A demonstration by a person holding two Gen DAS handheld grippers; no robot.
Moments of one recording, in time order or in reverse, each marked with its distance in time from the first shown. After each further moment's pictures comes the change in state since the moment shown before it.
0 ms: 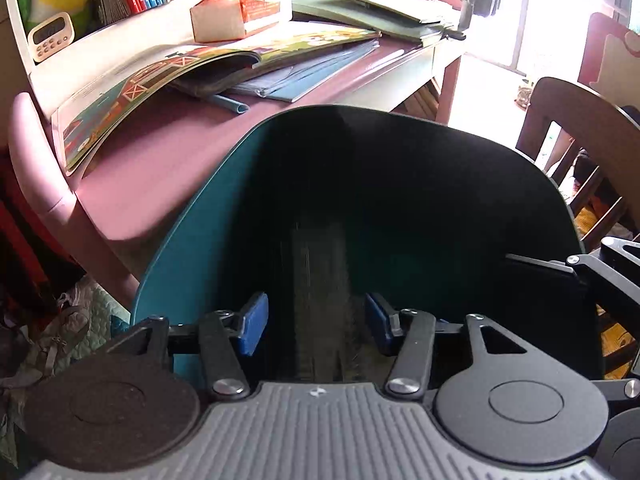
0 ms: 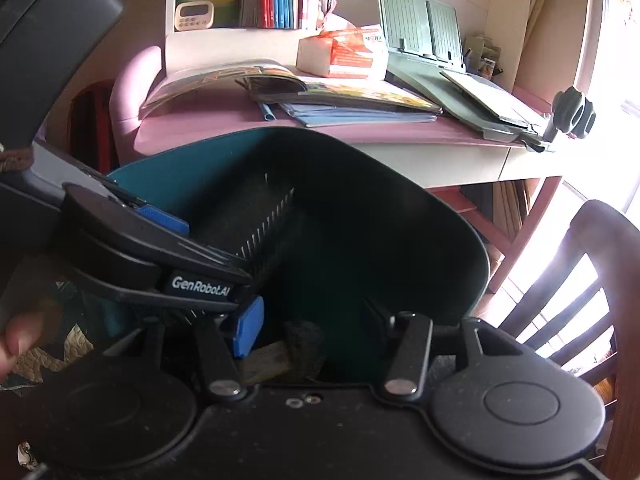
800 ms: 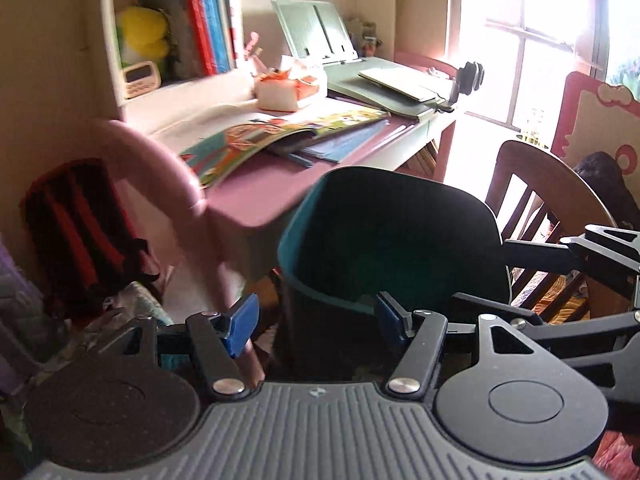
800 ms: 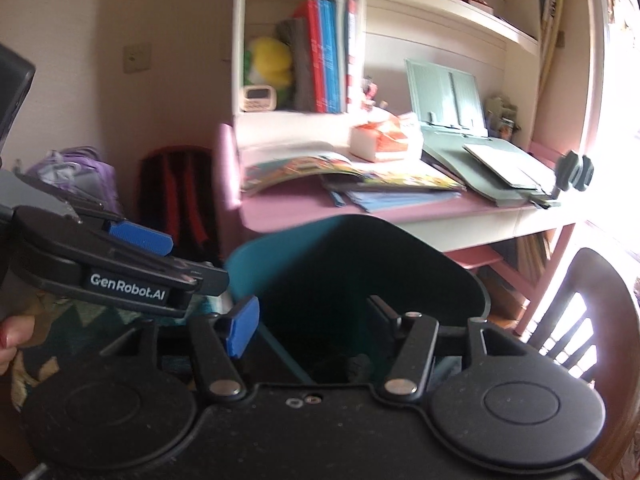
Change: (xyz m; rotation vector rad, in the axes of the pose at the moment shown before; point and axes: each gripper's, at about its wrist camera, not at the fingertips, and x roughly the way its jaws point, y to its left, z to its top) left arm -0.159 0.046 -0.065 -0.050 -0.184 0.012; right arm -0.121 0.044 0.005 -0.012 -0.178 0.143
